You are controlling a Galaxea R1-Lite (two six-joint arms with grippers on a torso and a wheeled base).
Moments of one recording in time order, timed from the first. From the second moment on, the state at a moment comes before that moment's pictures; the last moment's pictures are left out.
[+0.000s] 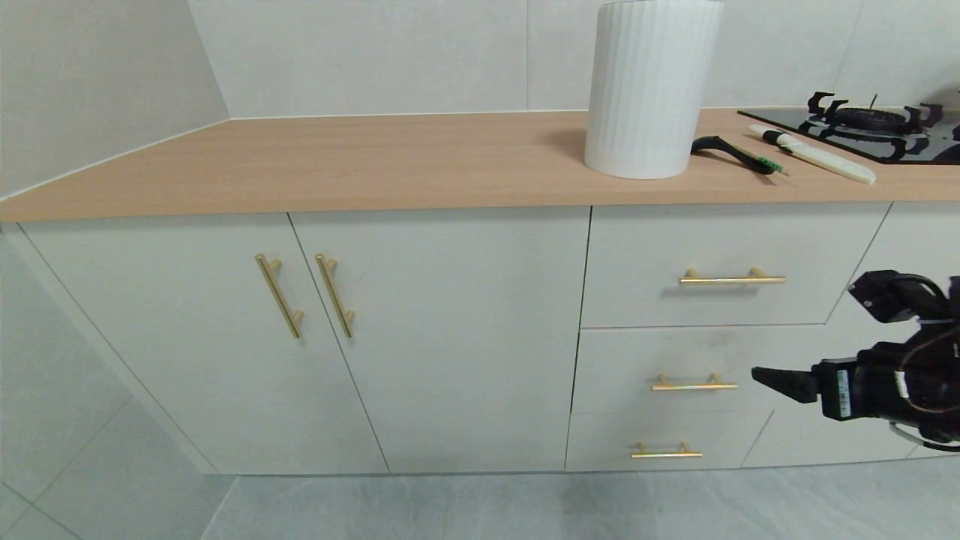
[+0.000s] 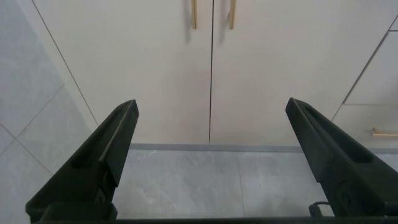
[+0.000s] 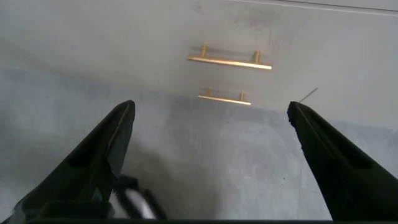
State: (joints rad) left arm 0.01 0.00 0.00 0.00 0.03 0.00; right arm 0.12 1.47 -0.57 -0.38 0.07 0.00
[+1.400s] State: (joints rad) left arm 0.01 0.00 0.00 0.00 0.03 0.00; right arm 0.14 2.38 -0.58 -1.45 -0.20 0.02
